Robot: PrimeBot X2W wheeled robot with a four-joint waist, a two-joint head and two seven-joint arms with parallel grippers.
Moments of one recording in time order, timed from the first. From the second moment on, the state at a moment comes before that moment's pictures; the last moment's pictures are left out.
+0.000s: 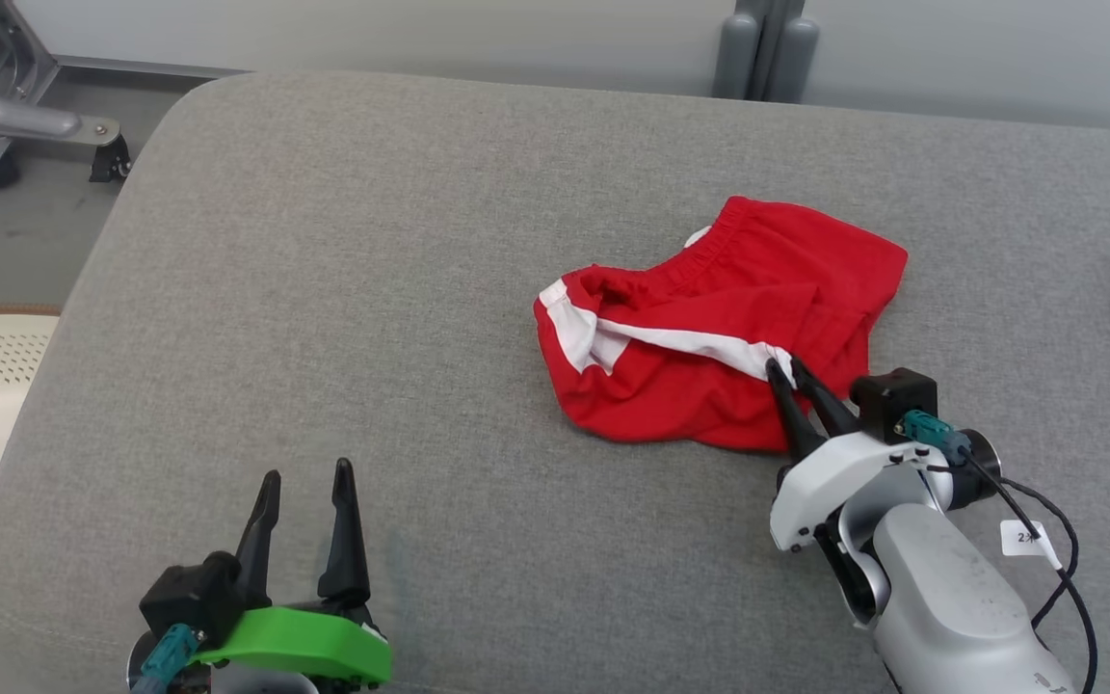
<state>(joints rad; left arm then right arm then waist) -0.02 0.05 -0.16 0.22 -0.42 -0.01 -0.26 -0.46 -0.05 0.19 0.76 0.19 0.13 -0.26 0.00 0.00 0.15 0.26</state>
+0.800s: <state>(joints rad) -0.24 0.08 -0.30 0.33 -0.31 -0.08 -0.17 -0.31 -0.05 0.09 0.54 0.14 0.13 -0.26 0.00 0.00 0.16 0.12</state>
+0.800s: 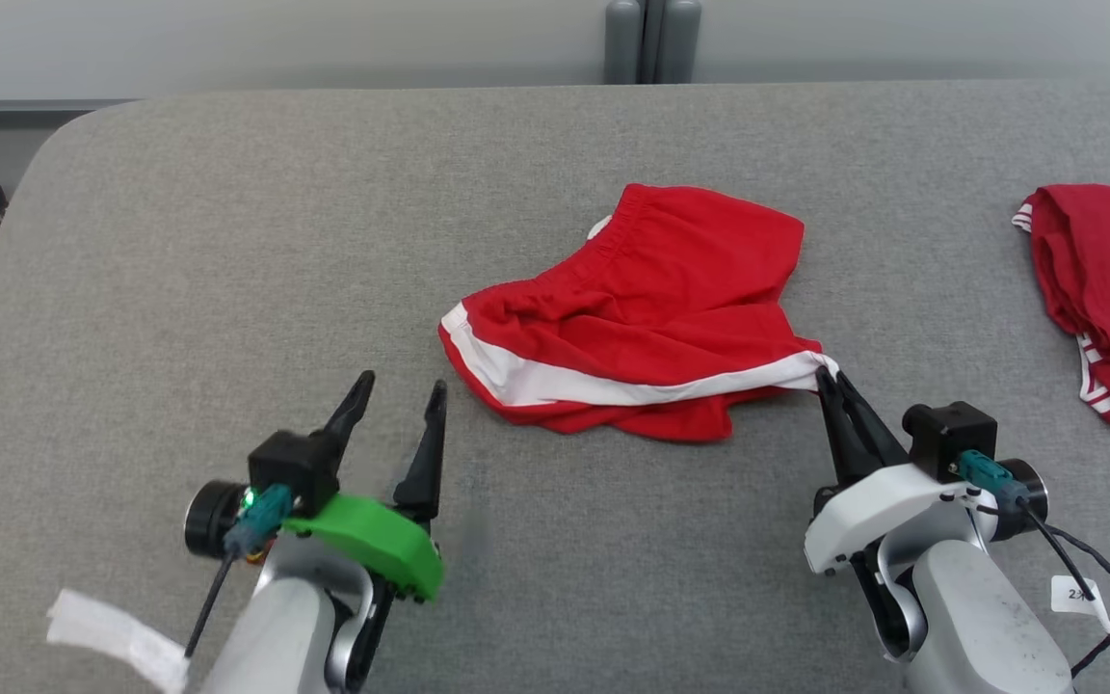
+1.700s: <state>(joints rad) -0.69 0.17 -0.55 0.81 -0.33 -0.13 -0.01 -0.38 -0.05 0.15 0.56 0.17 0.13 -0.26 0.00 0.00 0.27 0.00</state>
